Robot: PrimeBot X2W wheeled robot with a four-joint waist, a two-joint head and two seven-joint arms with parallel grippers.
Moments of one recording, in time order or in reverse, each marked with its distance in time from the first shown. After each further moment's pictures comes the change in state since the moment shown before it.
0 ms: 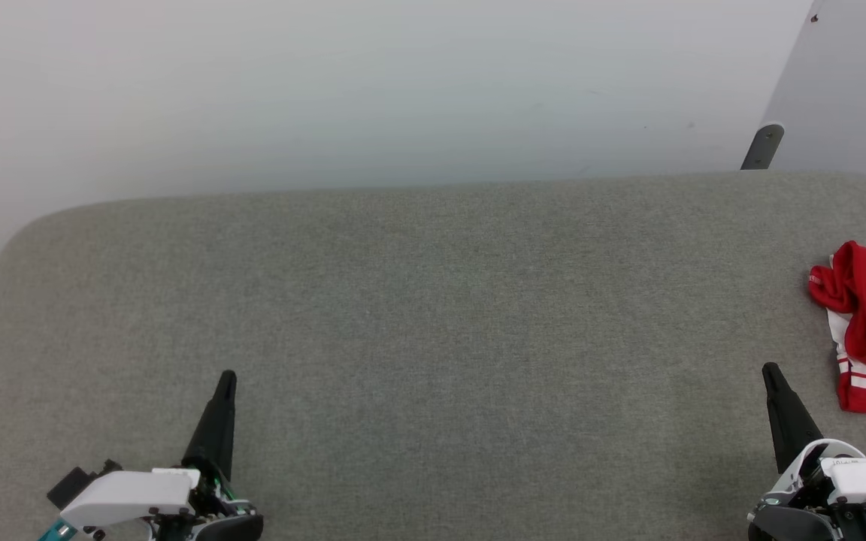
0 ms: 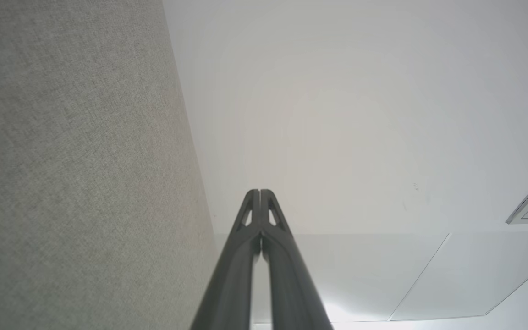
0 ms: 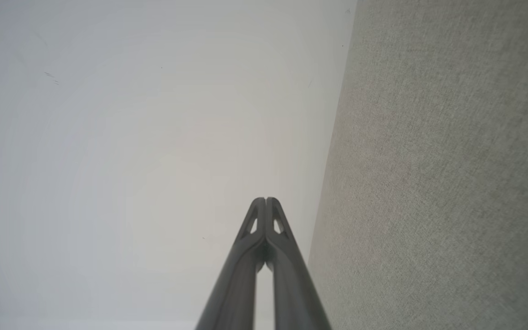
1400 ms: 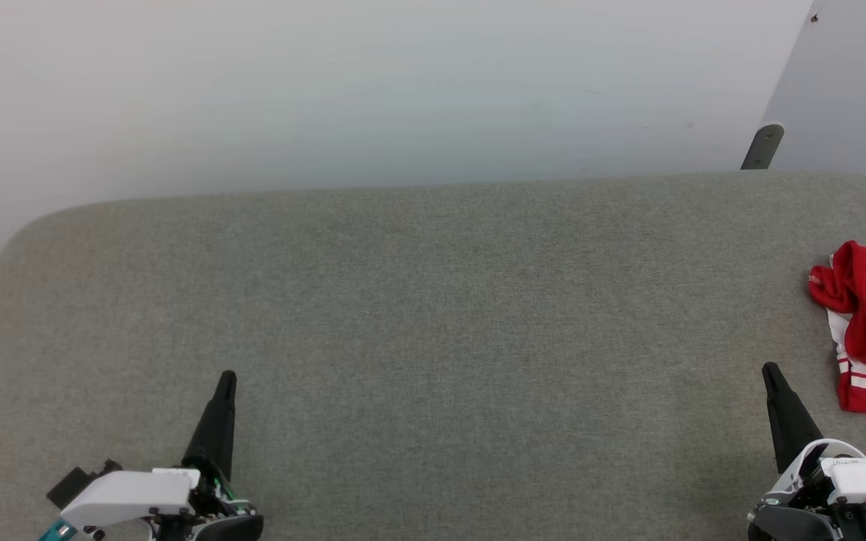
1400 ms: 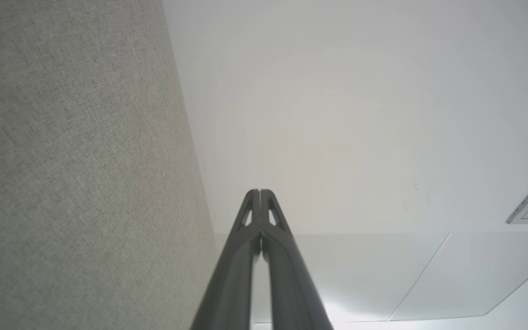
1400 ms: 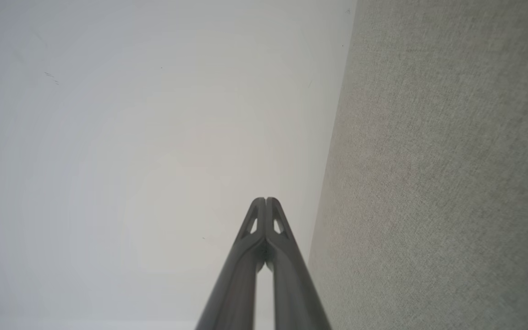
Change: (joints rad) left arm 0.000 0.000 0.000 0.000 0.000 0.000 0.000; right arm 0.000 0.000 0.000 0.000 0.000 0.000 0.000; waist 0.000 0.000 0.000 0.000
